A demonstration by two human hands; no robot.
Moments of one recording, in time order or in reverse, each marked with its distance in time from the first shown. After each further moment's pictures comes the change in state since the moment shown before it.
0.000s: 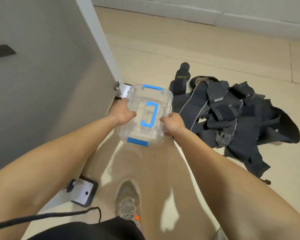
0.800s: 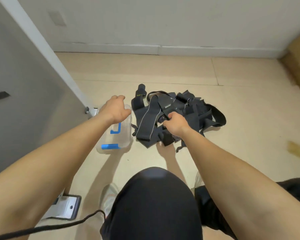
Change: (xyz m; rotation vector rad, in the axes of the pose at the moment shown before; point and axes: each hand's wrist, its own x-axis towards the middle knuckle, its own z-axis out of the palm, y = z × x) left_hand -0.134 0.162 -0.012 0.384 0.122 0.367; right_hand -0.141 0.012 -0.174 -0.343 0.200 -0.179
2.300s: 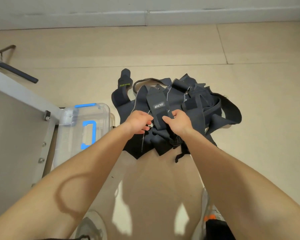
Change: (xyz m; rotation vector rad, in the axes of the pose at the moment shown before) left_hand 0.126 0.073 0.163 -0.752 -0.424 -0.269; right_hand 0.159 0.087 0.031 0.180 0.068 0.156
